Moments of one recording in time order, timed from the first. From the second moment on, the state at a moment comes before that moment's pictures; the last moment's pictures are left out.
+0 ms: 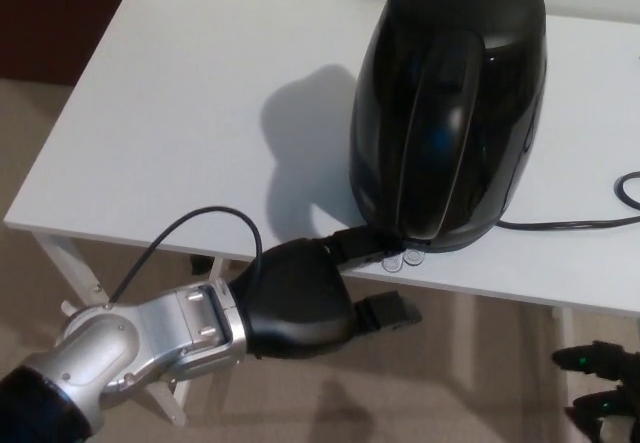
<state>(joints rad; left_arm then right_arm) -0.47 0.55 -0.72 0.21 1.17 -0.54 0.05 -0.15 -0.40 0.04 0.90 -0.22 -0.18 0.07</state>
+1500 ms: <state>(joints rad) -0.47 0.49 -0.80 0.30 1.18 -0.48 0.09 -0.16 -0.40 0.03 0.88 -0.19 -0.16 0.07</state>
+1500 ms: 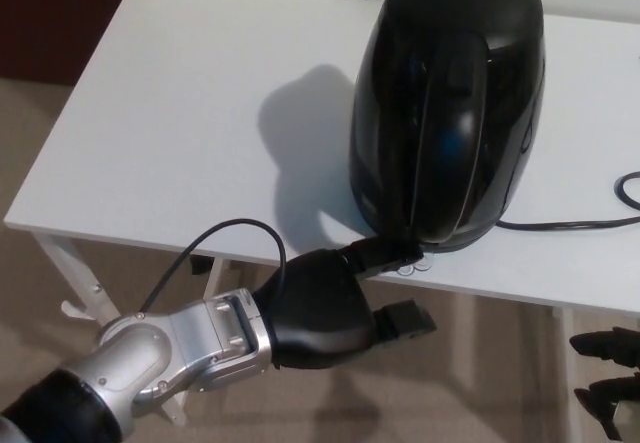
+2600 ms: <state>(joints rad) 0.09 0.85 -0.55 -0.11 1.04 -0.59 0.16 -0.15 -0.40 0.04 0.94 -0.18 -0.18 0.08</state>
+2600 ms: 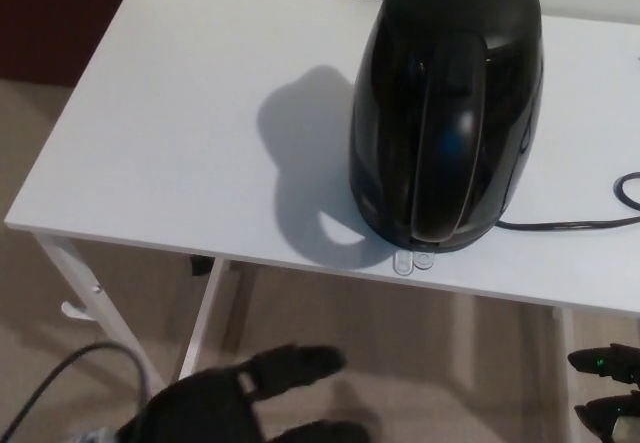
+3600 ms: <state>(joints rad) -0.01 0.59 -0.16 1.06 0.61 -0.63 0.12 -0.09 -0.39 0.06 0.98 -0.19 -0.20 0.08</state>
